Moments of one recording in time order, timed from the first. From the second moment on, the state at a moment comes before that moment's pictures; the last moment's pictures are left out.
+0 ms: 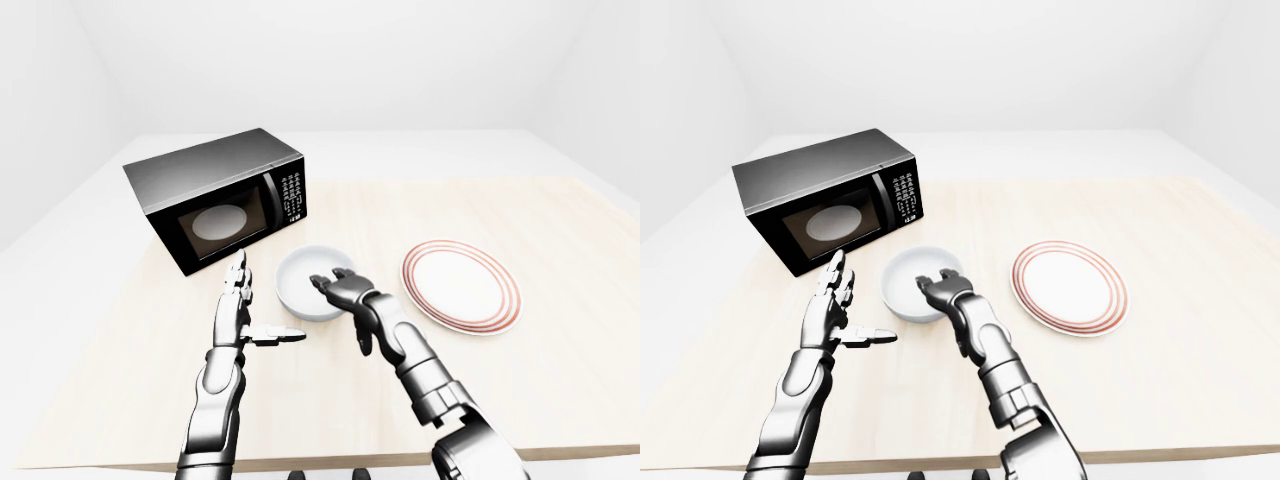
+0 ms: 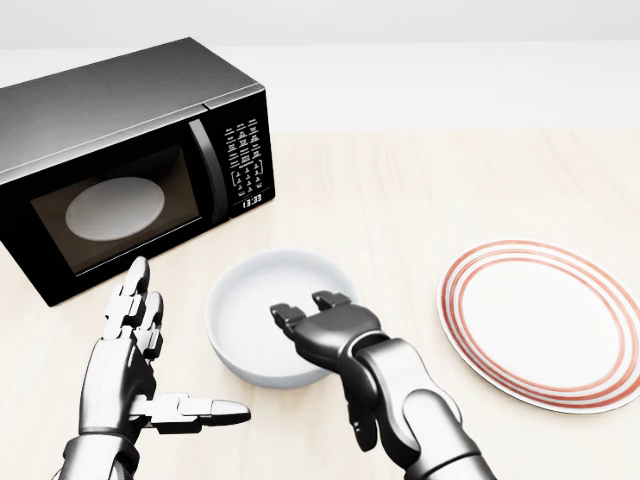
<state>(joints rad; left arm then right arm) 0.00 0.02 0.04 0.01 -0.01 0.00 -0.04 -0.50 0.02 0.20 0.51 -1.37 -0.09 0.53</state>
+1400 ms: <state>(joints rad) 0.00 0.02 0.04 0.01 -0.01 0.00 -0.04 -0.51 0.03 0.20 0.34 -1.46 -0.09 0.28</state>
